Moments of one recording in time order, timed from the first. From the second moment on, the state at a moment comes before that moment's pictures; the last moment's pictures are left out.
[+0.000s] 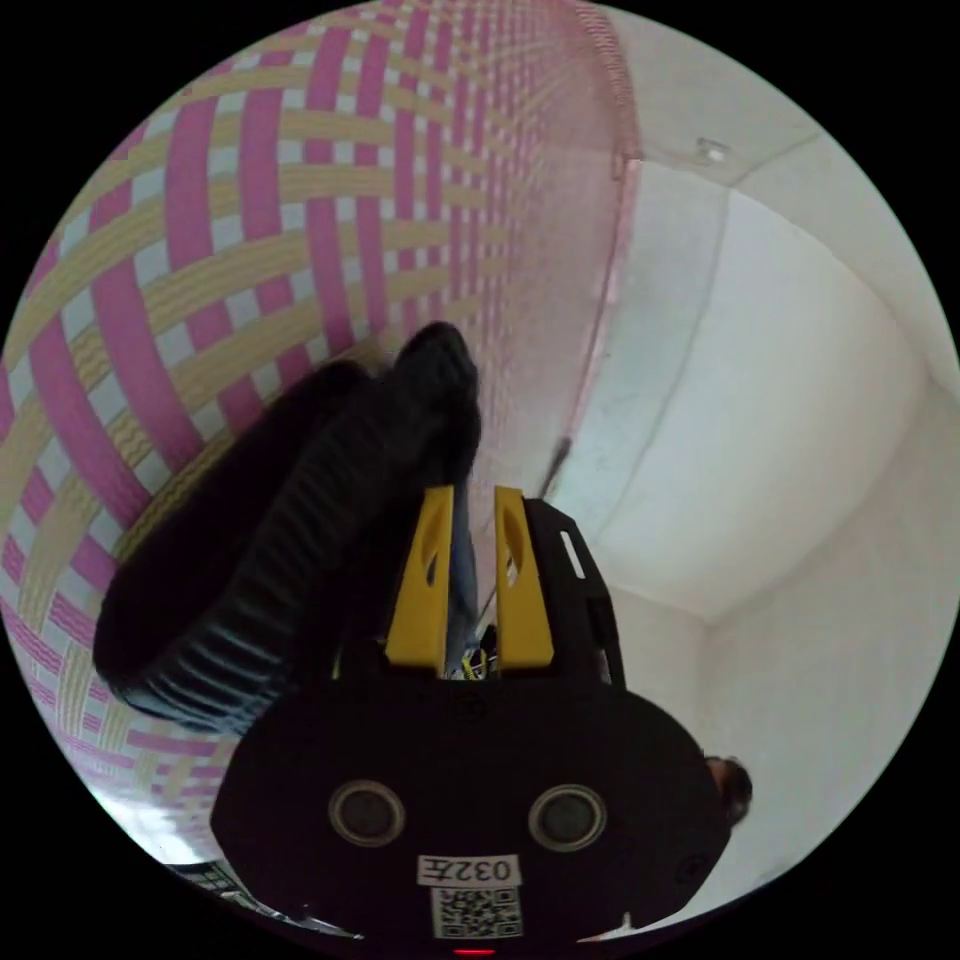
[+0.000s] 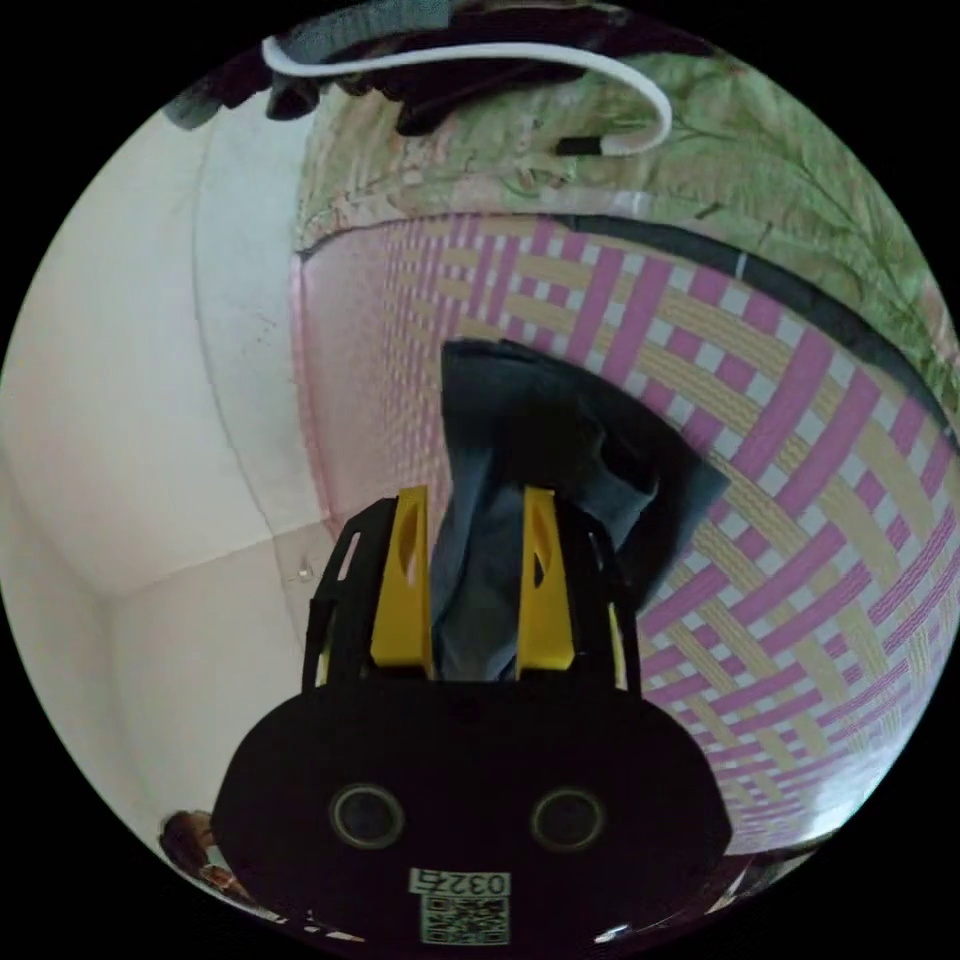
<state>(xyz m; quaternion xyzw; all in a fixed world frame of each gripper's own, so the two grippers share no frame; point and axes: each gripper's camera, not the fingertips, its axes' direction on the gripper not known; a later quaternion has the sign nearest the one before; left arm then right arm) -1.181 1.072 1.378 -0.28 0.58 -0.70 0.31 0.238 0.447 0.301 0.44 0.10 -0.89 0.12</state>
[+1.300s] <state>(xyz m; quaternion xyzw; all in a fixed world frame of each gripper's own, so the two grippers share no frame) -0.885 0.887 1.060 -0.27 0.57 0.16 0.76 0.331 0.469 0.318 0.39 0.23 -0.89 -0.04</state>
